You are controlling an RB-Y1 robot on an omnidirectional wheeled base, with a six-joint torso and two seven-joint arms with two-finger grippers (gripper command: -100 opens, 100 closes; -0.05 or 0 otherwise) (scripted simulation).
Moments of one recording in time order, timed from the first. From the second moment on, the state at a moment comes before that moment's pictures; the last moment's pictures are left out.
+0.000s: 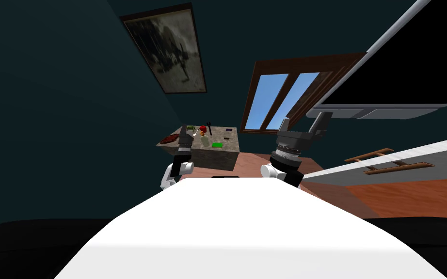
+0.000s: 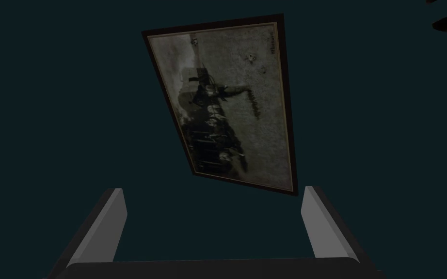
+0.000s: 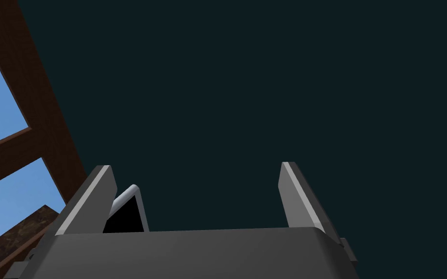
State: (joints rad) left arm 0.33 0.13 0.04 -2.17 -0.06 -0.25 0.08; right arm 0.46 0.01 -0.02 -2.38 -0.11 -0.64 0.04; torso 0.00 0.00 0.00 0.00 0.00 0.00
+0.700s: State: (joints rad) left arm 0.14 0.16 0.03 -2.05 -0.07 -0.12 0.07; right arm 0.46 0.01 -0.02 -2.38 -0.11 -0.64 0.04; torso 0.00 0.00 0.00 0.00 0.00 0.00
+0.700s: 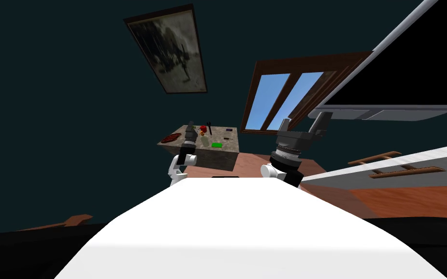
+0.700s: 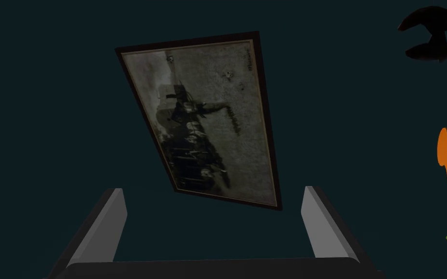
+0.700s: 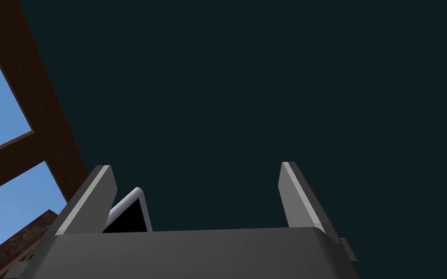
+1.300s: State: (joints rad) left arm -0.02 0.17 0.03 -1.91 -0.07 -0.02 0.07; right arm 0.46 0.01 -0.02 -2.38 -0.11 -0.64 0.04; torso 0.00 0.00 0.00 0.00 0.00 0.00
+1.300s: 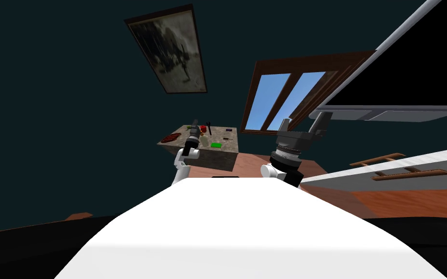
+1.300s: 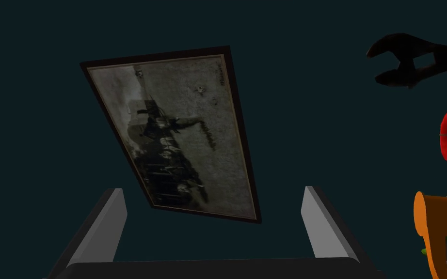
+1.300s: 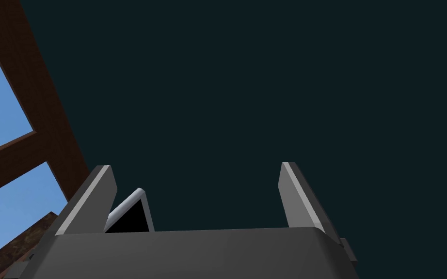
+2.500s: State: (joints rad) left arm -0.35 0.16 0.04 -1.63 -0.07 0.24 0.05; right arm 0.46 0.01 -0.02 -2.38 -0.11 -0.64 0.04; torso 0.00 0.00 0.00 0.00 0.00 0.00
